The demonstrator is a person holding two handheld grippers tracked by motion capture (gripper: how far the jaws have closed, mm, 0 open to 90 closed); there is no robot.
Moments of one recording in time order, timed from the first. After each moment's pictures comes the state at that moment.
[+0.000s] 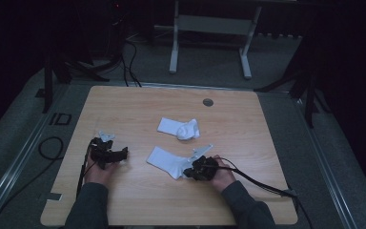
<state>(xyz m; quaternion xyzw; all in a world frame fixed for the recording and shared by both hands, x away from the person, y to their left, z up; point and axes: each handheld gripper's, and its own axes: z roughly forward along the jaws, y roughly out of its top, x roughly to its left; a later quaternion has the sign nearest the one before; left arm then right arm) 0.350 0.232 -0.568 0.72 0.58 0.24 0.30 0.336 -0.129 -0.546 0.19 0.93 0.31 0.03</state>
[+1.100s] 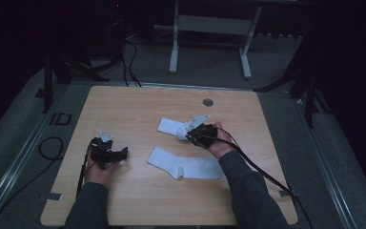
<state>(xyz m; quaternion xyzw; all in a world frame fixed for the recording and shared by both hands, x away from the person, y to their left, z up) 0.351 0.232 -0.568 0.72 0.58 0.24 0.30 0.410 -0.116 -0.487 0.18 0.92 0.30 0.19</state>
